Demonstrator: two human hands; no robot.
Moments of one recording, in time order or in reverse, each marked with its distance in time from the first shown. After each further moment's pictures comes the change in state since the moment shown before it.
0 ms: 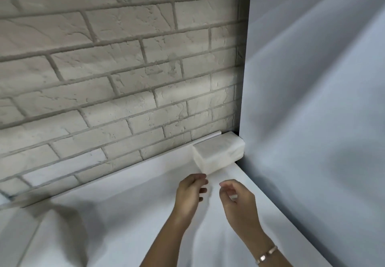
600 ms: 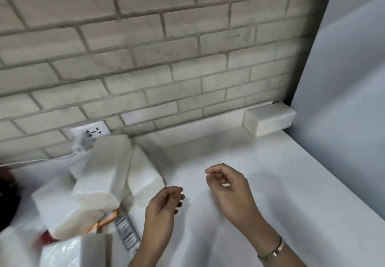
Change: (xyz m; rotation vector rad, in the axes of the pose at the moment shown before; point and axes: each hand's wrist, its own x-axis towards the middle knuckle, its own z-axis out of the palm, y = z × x) left_hand -0.217 -0.084 -0.236 -0.061 0.343 0.030; right_hand -0.209 -0.140 0.107 0.167 -0.358 0.045
